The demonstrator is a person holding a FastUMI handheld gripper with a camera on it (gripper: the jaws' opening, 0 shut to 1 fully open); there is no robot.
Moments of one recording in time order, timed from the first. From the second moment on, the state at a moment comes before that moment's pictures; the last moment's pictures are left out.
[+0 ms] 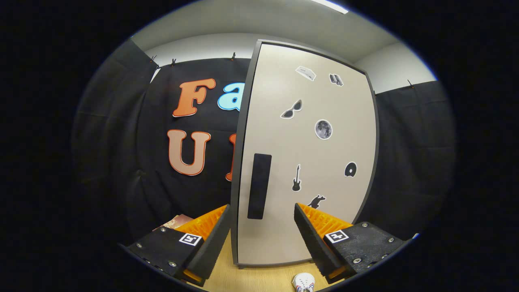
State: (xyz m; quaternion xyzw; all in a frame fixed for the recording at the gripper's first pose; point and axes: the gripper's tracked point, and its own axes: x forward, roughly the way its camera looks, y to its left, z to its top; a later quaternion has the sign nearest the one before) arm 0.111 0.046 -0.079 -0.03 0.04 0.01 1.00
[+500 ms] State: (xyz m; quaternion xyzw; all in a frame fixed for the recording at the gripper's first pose) arm 0.189 0.051 -0.093 0.01 0.07 0.02 1.00
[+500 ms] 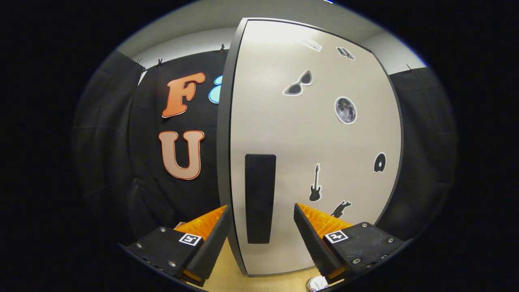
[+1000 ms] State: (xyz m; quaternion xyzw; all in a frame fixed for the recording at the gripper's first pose) arm 0.193 0.055 -0.100 0.02 0.09 0.04 0.99
